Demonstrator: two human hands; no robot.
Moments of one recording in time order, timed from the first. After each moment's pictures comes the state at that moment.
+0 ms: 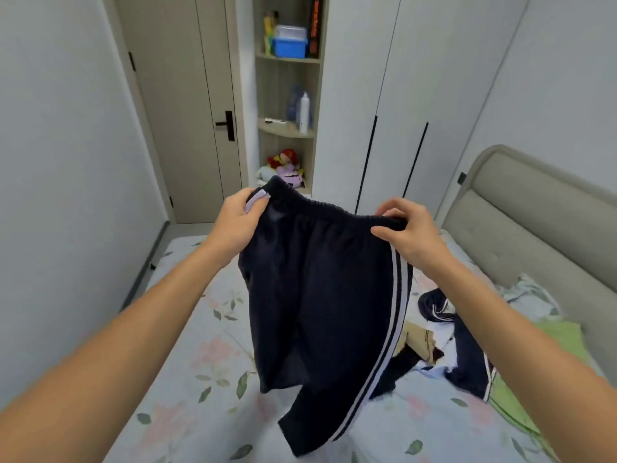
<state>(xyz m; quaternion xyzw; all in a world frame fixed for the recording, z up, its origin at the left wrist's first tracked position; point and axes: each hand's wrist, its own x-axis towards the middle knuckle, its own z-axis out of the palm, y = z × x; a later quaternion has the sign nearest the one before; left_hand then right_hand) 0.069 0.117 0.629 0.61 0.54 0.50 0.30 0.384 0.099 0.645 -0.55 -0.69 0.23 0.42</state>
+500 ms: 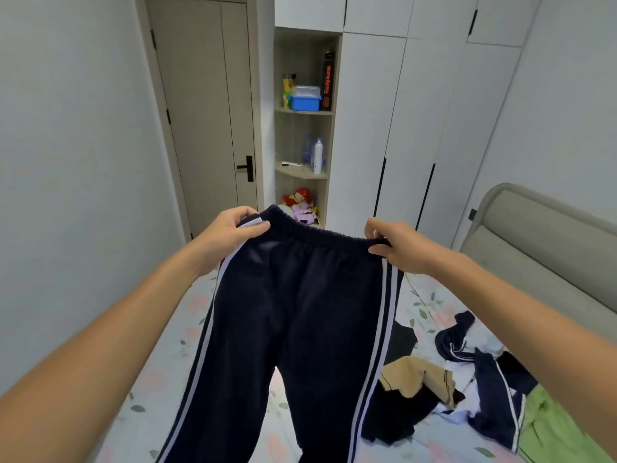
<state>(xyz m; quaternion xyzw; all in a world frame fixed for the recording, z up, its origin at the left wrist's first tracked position) 0.017 0.075 0.700 0.64 0.51 0.43 0.38 0.359 0.094 0.713 -0.52 -0.84 0.11 0.14</state>
